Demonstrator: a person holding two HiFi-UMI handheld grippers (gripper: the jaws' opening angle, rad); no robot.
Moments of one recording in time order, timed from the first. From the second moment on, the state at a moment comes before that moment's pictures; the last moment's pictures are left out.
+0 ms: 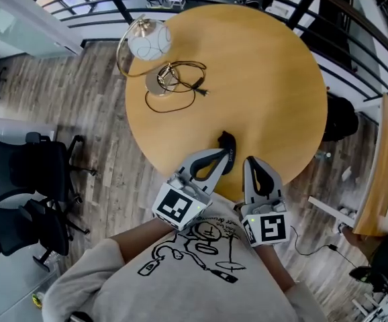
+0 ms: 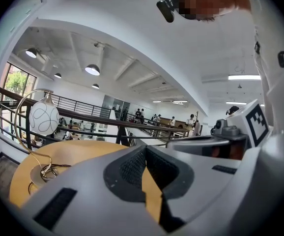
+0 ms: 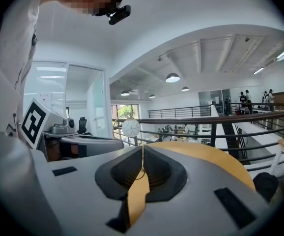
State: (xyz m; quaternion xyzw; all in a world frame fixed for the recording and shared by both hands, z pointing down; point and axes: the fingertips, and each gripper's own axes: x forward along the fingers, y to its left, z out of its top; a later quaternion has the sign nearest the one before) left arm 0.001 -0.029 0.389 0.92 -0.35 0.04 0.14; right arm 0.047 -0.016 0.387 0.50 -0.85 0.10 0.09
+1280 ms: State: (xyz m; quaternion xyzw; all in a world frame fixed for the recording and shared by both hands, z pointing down) left arm 0.026 -0.015 0.711 0.82 -0.24 0.30 0.43; right arm 0.058 -0.021 0.662 0.35 -0.81 0.34 0.32
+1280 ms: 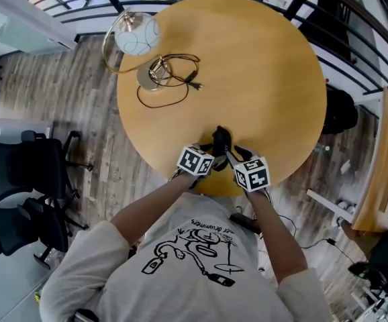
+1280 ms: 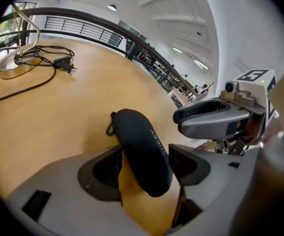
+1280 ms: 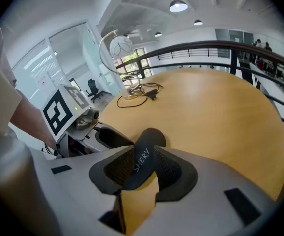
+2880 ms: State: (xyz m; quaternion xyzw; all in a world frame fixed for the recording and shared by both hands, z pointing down) left arm 0.061 -0.027 0.657 0.84 -0.18 0.20 0.46; right arm 0.063 -0.054 0.631 0.32 -0.76 0.55 0.11
